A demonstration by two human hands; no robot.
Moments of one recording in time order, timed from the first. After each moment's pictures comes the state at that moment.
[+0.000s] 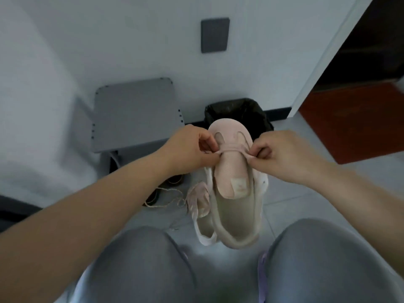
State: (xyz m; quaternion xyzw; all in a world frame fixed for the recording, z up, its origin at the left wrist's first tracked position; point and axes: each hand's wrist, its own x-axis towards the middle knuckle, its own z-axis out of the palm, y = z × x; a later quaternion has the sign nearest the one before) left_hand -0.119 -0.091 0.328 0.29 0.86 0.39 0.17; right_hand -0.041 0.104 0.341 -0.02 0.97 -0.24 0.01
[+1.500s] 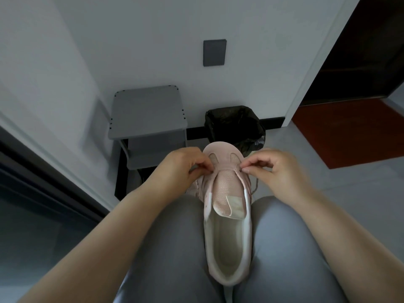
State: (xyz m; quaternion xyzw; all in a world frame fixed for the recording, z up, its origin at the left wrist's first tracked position) left_hand -0.010 -0.130 0.331 0.37 0.85 0.37 -0.01; right_hand 0.058 0.079 0.337 0.01 0.90 -0.43 -0.09
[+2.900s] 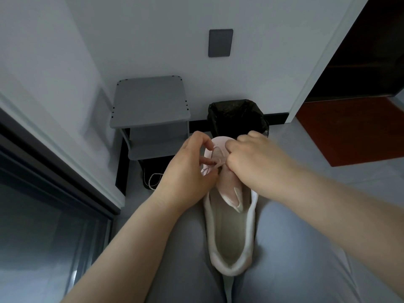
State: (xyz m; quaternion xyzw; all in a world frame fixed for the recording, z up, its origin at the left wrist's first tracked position) left_hand 0.031 -0.117 0.335 0.21 0.86 0.47 0.02; right_hand 0.043 0.032 0.366 -0.26 0.95 0.11 -0.10
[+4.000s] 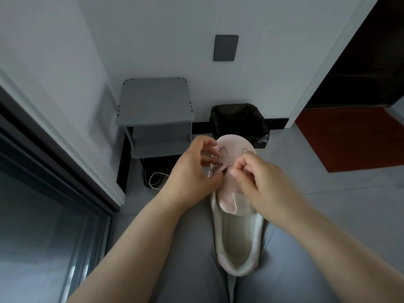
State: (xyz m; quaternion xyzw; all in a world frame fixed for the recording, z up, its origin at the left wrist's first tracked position) left_hand 0.036 -0.123 0.334 0.19 0.81 0.55 0.05; right_hand 0.091 0.027 0.353 -0.04 0.94 -0.32 -0.07
